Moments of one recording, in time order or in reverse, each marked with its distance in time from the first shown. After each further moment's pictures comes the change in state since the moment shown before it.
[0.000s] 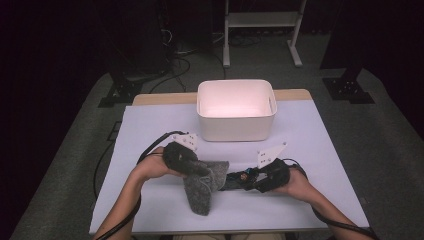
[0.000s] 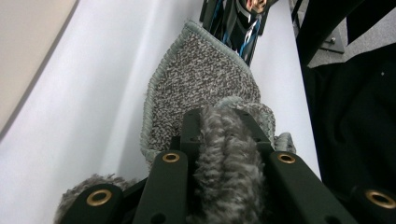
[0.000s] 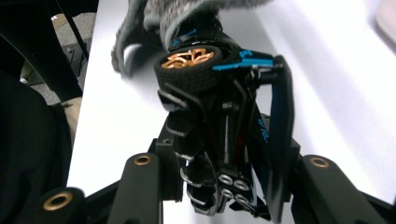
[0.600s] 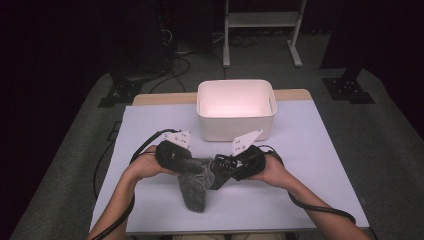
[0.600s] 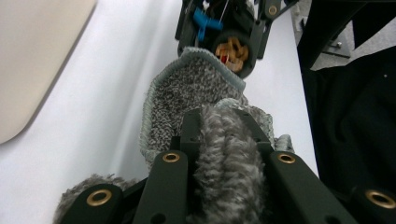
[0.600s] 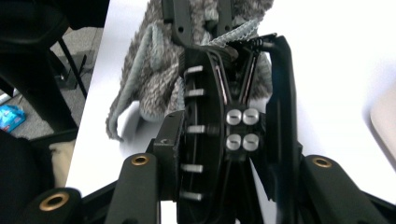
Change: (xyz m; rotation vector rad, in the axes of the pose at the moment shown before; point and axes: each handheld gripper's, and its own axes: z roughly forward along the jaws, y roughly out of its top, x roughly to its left) left arm -0.002 0.003 -0.012 -0.027 0.011 0.019; right arm -0.003 0.071 0.023 -0.038 0.003 -0.078
